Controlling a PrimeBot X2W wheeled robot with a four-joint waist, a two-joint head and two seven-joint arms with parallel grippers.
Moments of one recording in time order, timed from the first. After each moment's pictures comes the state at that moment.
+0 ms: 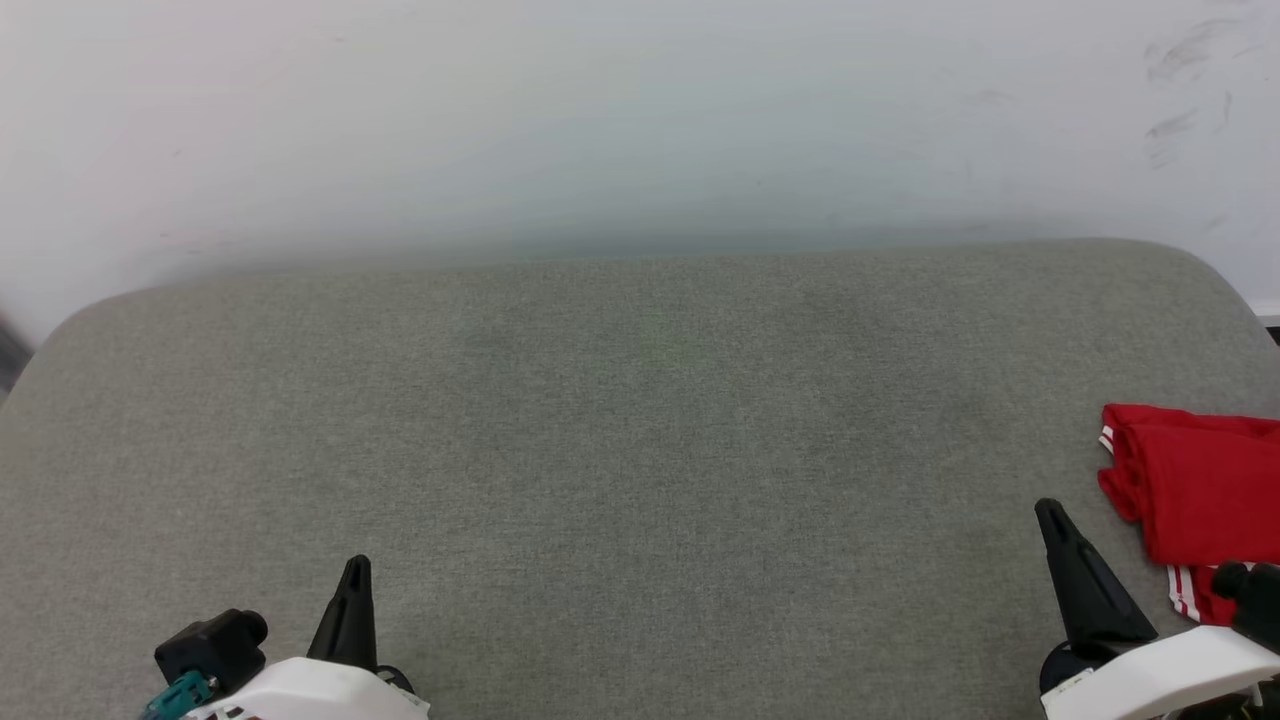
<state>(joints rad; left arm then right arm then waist) 0.05 0.28 -0.25 0.09 -0.77 0.18 -0.17 0.12 -0.06 -0.05 -0.12 0.54 0.13 0.12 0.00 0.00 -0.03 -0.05</state>
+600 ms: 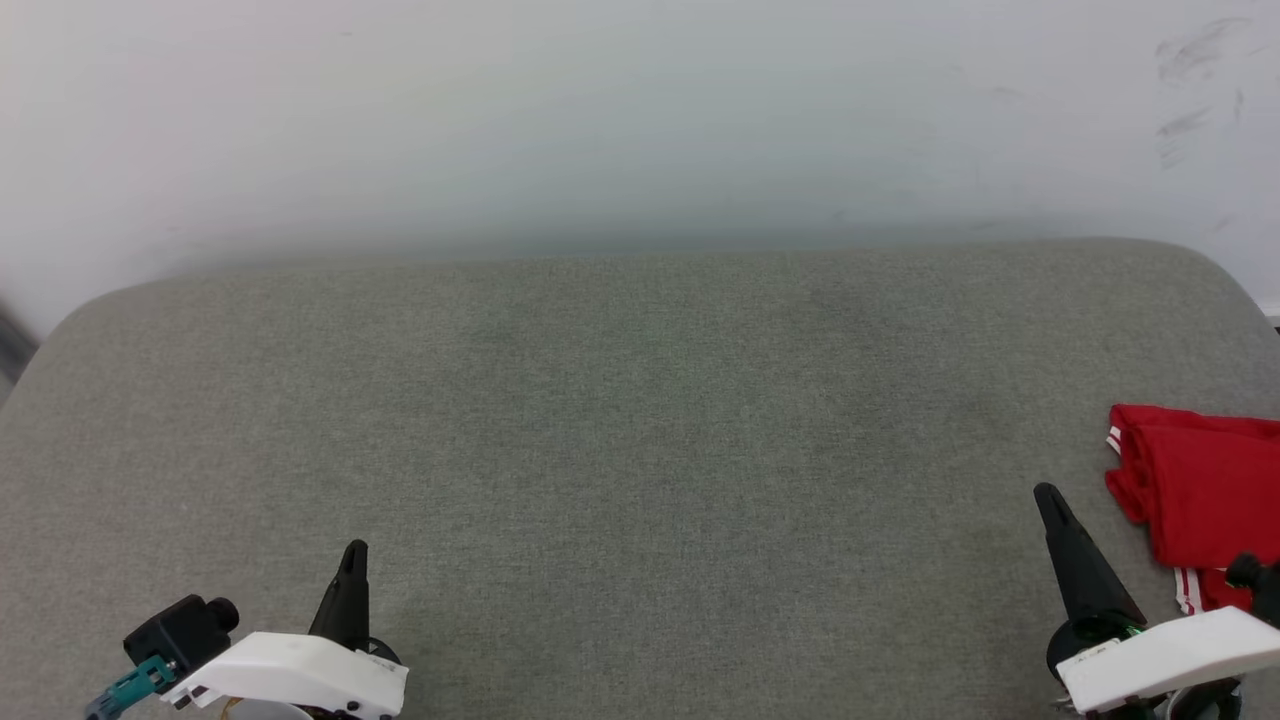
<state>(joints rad) 0.01 0.23 -0.17 0.13 -0.99 0.11 -0.11 0.07 -0.07 -0.05 -0.03 0.82 0.13 0.10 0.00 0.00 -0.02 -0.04</state>
